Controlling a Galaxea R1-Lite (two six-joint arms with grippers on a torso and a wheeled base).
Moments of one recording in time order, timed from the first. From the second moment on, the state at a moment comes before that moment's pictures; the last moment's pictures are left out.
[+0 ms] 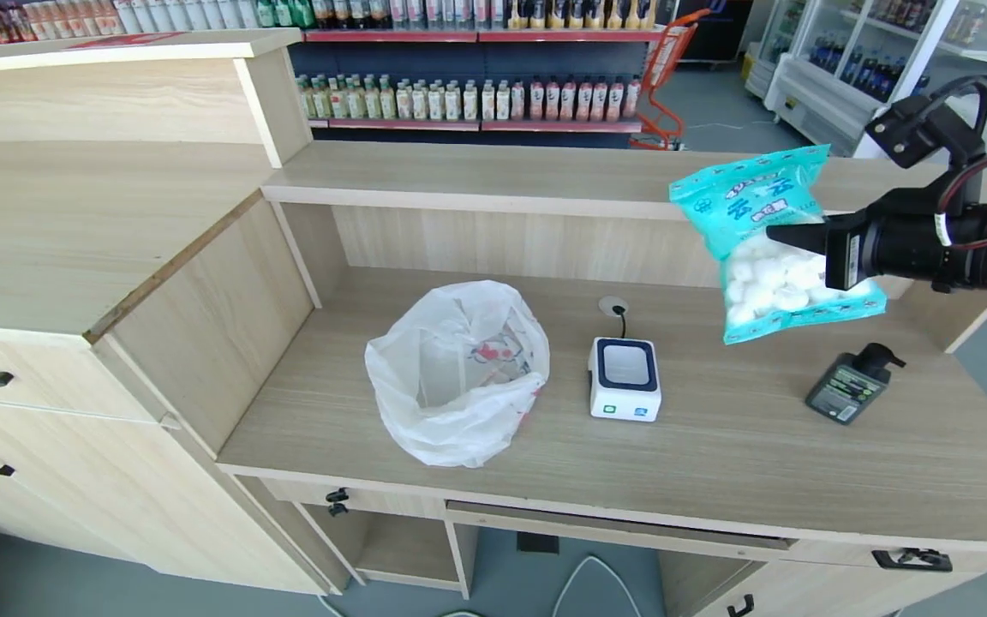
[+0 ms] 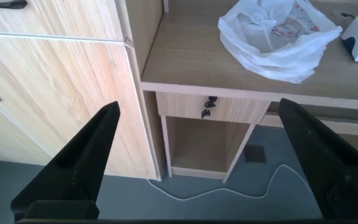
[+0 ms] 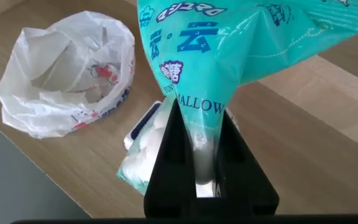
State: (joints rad) left arm 0.00 0.00 0.00 0.00 0.00 0.00; right arm 0.09 1.59 -1.16 -0.25 0.35 -0.33
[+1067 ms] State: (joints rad) left arm 0.00 0.00 0.00 0.00 0.00 0.00; right arm 0.13 1.93 -1.17 -0.63 0.35 -0.13
